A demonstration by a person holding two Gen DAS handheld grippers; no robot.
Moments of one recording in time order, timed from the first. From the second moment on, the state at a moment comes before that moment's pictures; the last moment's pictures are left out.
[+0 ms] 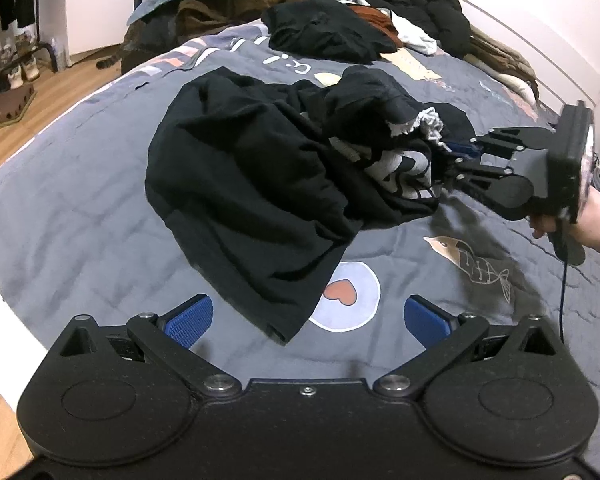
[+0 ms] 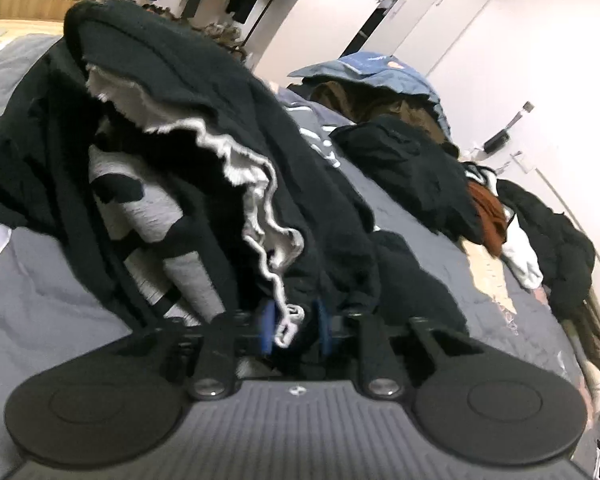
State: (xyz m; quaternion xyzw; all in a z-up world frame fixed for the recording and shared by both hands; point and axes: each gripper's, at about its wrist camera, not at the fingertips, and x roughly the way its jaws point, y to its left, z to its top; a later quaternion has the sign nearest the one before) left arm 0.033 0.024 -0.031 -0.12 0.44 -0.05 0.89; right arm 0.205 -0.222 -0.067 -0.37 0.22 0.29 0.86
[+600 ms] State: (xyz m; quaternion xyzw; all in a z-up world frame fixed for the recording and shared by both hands) left arm -0.013 -0.034 -0.015 0.12 0.26 -0.04 0.96; right arm 0.051 -0.279 0.051 -0.17 0.15 0.20 0.95
